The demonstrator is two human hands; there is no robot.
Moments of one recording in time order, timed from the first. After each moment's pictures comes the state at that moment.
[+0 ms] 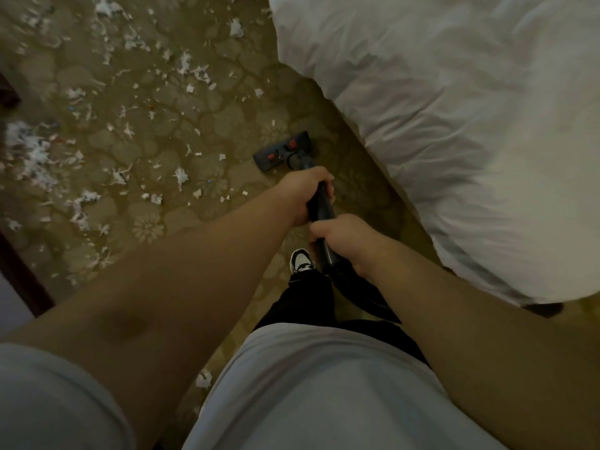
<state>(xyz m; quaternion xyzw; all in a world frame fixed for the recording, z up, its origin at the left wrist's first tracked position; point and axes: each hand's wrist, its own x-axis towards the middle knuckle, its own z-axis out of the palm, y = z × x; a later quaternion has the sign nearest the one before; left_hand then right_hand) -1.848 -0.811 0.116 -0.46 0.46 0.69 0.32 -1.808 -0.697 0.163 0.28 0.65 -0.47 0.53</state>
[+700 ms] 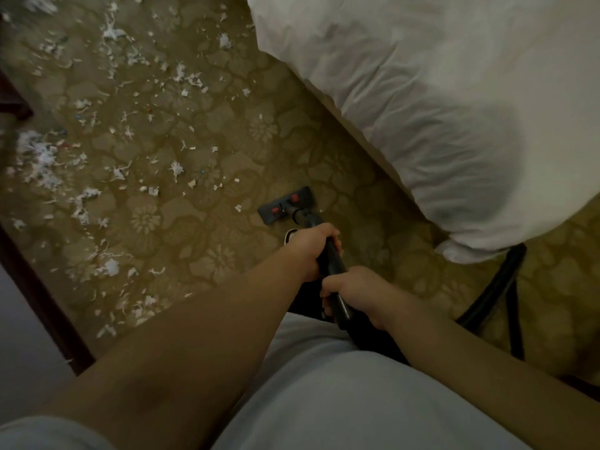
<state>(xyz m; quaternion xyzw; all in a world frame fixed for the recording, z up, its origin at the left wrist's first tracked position) -1.600 -0.693 0.106 -0.47 0.42 0.69 0.35 -1.563 -0.575 0.180 0.28 0.64 -0.45 0.55</state>
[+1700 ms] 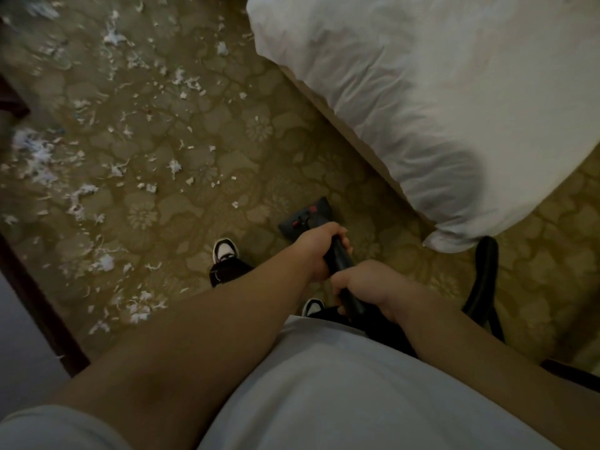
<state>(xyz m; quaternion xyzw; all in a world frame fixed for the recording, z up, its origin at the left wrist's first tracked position) -1.530 -0.680 0.146 -0.46 0.34 0.73 0.37 -1.499 -0.563 0.223 0.27 0.70 -0.40 0.53</state>
